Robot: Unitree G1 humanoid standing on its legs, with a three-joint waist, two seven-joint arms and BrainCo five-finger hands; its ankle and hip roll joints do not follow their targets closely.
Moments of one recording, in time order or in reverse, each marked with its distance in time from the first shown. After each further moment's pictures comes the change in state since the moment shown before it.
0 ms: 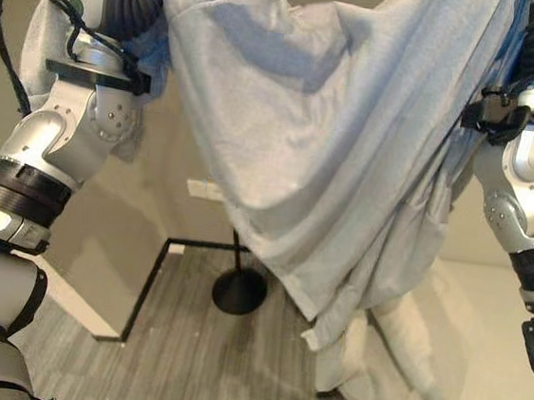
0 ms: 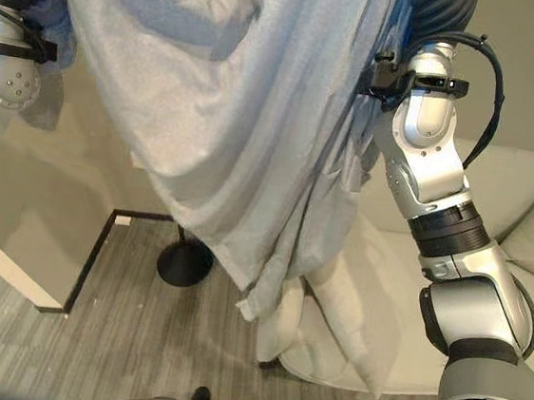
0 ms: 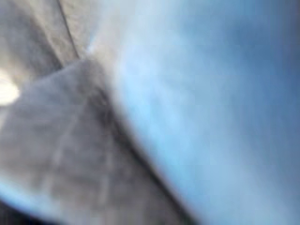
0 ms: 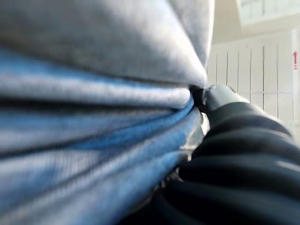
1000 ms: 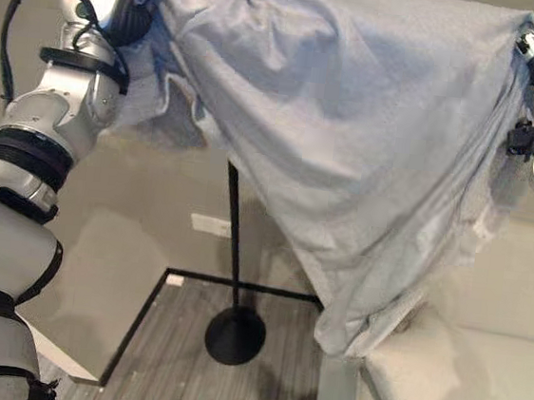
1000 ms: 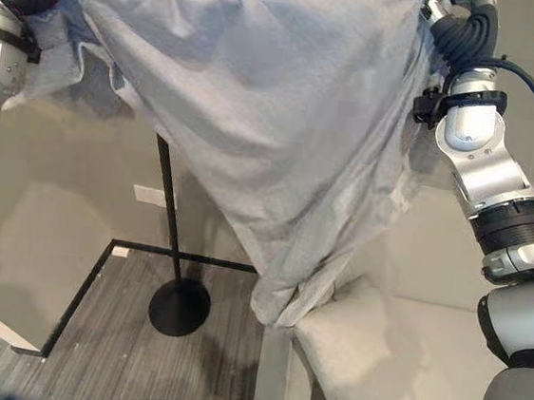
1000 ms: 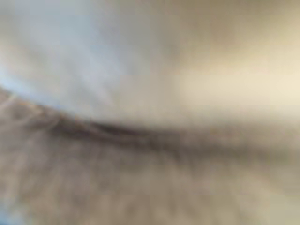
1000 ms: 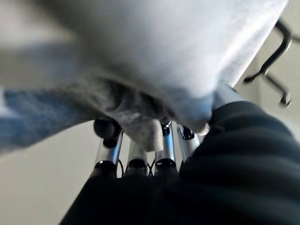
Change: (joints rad) left arm -0.232 -0.067 -0.313 0.501 0.035 -0.016 -0.095; right arm -0.065 -0.270 0.232 0.302 -0.188 0.064 0.046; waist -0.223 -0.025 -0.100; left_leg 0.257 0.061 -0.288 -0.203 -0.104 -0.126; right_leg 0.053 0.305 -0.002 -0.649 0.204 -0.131
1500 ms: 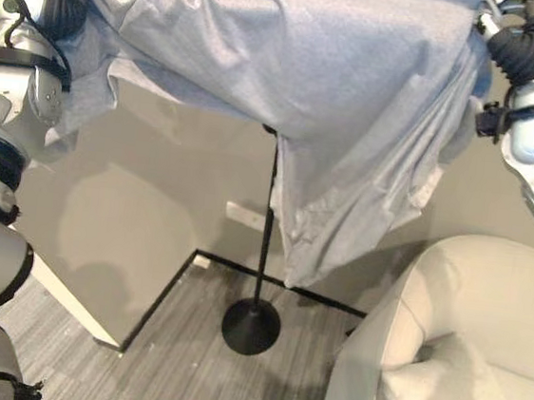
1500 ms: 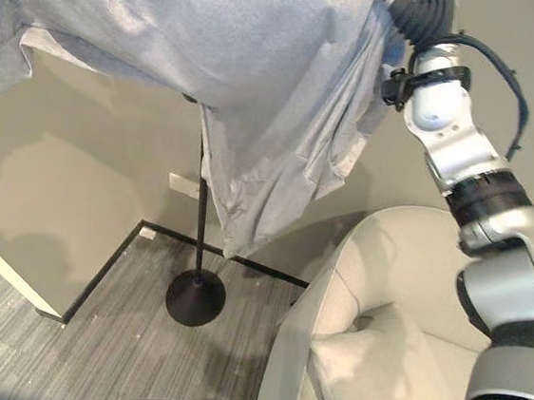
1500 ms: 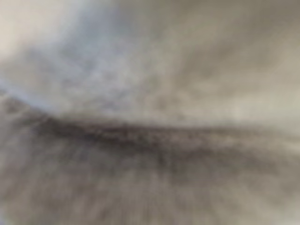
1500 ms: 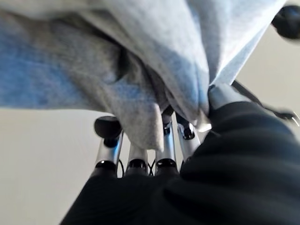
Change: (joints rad) left arm 0.056 0.009 0.056 0.145 -0.061 -0.025 -0.043; right arm -0.193 0.170 0.136 0.241 -0.039 -0.009 0.004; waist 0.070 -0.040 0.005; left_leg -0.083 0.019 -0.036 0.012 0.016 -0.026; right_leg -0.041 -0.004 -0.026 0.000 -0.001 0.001
